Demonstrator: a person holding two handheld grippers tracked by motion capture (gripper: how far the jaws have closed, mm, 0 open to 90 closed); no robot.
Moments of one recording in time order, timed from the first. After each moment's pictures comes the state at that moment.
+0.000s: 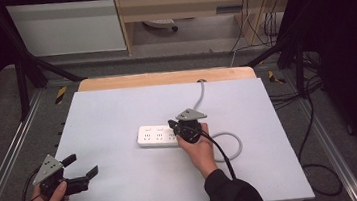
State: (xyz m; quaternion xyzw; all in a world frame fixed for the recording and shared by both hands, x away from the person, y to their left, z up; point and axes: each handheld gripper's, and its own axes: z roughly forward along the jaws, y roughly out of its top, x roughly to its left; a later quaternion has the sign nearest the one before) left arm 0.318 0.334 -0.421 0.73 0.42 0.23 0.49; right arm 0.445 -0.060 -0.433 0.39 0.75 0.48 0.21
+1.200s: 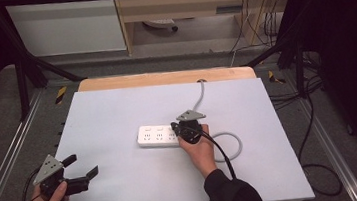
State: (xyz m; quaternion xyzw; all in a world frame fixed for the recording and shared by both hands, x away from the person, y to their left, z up) left arm 0.318 0.334 -0.421 0.73 0.42 0.23 0.49; right arm 0.449 -0.062 -0.443 0.41 0.77 0.45 0.21
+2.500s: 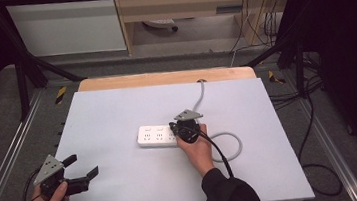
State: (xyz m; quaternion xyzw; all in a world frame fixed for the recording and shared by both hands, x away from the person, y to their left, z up) left arm 0.318 0.334 -0.422 0.73 0.42 0.23 0.49; right arm 0.453 -0.056 -0.445 0.41 0.77 0.45 0.20
